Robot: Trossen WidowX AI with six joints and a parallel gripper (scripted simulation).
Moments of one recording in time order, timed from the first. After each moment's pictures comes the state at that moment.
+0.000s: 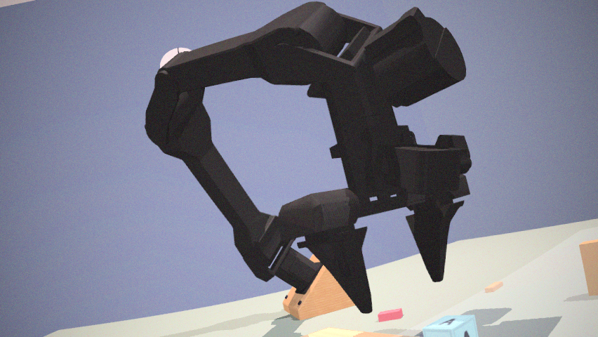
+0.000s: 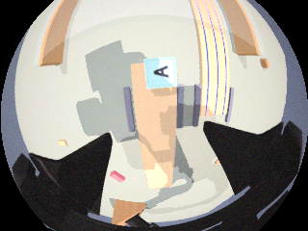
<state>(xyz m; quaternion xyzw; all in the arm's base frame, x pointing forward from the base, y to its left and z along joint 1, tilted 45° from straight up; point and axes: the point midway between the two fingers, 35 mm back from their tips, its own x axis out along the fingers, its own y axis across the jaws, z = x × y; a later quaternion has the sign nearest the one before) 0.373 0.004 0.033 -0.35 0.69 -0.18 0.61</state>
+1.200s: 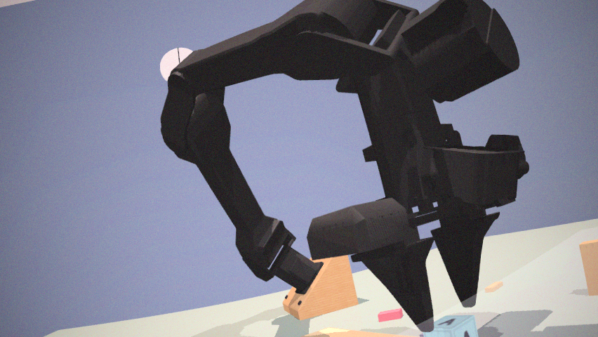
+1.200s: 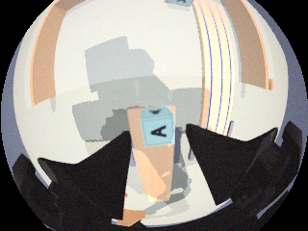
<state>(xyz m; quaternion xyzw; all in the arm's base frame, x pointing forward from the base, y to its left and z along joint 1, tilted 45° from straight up) 0.426 -0.005 0.017 -0.34 0.69 -0.18 0.61</state>
